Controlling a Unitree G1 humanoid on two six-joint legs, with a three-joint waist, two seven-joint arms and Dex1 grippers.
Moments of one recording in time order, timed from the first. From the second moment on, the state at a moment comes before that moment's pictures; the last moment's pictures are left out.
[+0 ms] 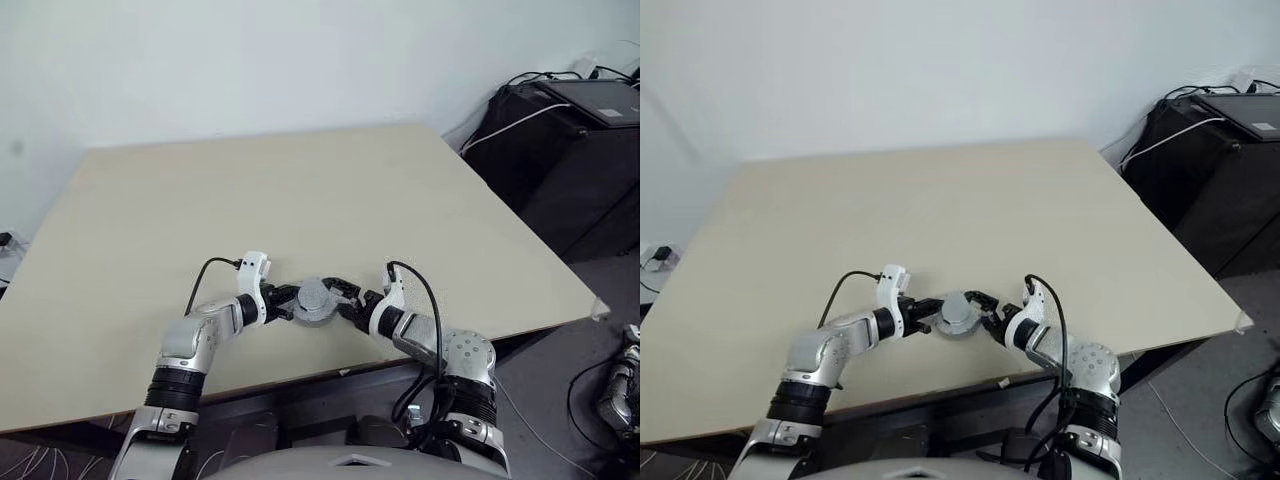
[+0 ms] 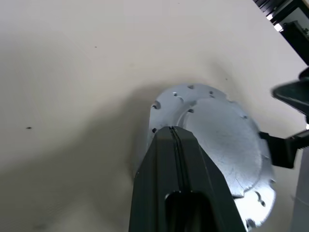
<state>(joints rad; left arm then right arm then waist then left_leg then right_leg) -0.22 0.18 -0.05 0.11 -0.39 0.80 -0.52 -0.21 0.11 -0.44 0.14 1.03 1.27 0.00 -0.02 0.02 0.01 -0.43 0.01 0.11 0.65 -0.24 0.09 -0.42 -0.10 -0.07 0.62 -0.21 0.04</state>
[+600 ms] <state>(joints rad) -0.21 0.17 -0.04 0.10 -0.37 0.80 -0.52 -0.21 0.10 -0.37 0.11 1.03 1.24 -0.04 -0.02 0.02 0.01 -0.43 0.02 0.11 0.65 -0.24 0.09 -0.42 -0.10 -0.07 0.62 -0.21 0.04</state>
